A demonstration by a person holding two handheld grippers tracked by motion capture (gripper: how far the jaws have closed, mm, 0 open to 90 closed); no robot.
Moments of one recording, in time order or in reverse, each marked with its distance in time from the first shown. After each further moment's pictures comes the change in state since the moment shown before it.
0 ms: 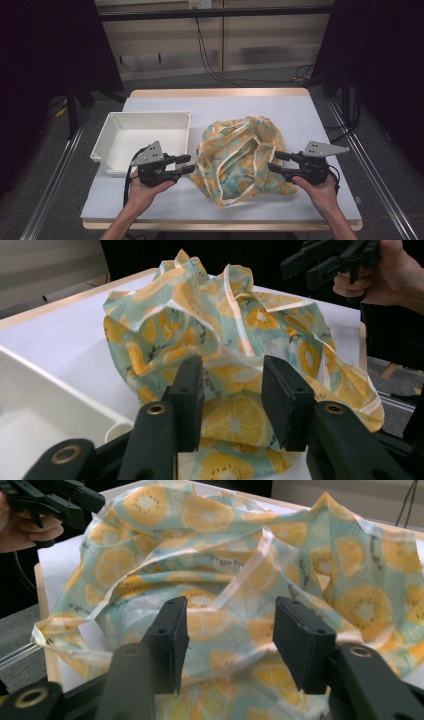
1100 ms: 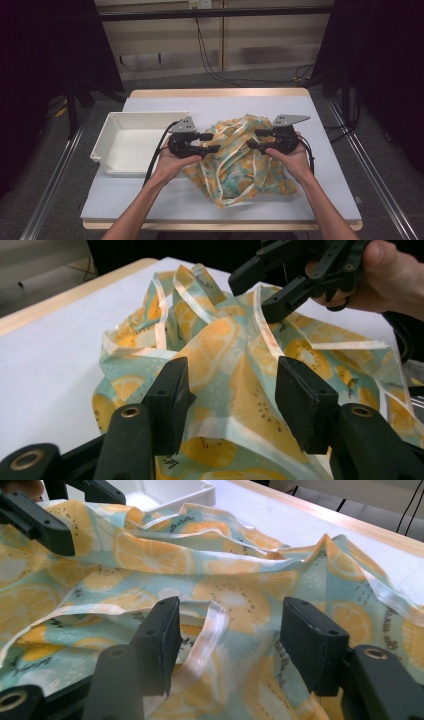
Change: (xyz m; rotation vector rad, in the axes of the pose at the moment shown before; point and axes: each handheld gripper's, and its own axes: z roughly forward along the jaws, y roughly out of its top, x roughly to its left) left arm 0.036 0.040 0.084 0.097 -0.045 0.001; right arm -0.036 0.044 0.083 0.107 -0.005 -0.052
